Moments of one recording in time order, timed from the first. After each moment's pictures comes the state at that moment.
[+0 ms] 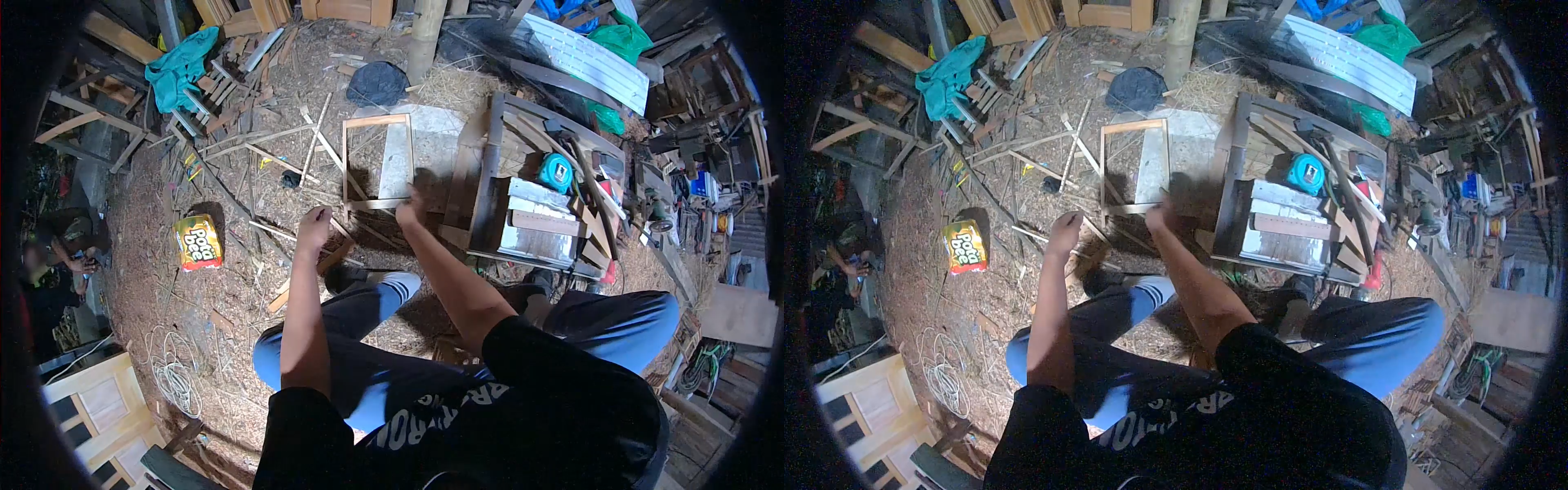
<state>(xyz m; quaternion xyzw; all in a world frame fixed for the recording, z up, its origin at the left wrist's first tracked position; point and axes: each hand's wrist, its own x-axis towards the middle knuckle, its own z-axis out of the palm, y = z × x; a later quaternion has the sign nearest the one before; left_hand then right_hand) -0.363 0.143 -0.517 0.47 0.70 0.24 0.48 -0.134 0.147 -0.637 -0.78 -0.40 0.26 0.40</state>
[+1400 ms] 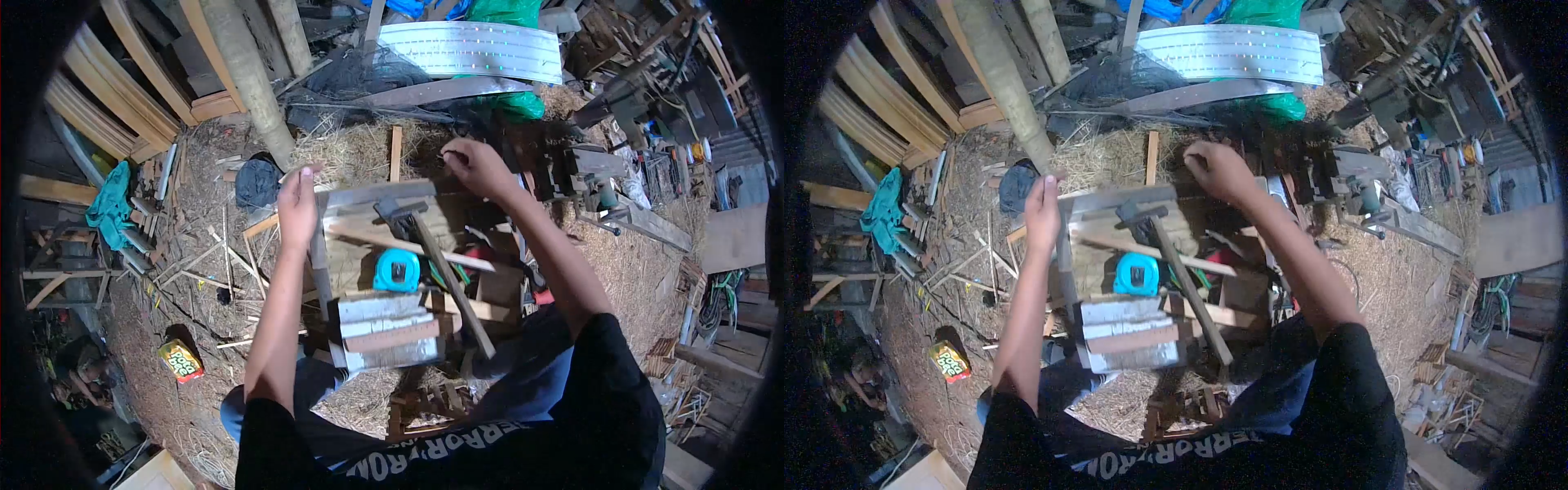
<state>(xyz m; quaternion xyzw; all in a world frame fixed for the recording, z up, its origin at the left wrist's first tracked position) 0.031 0.330 -0.405 0.66 0.48 0.40 0.41 0.373 0.231 -0.381 -0.66 -0.65 0.20 0.31</state>
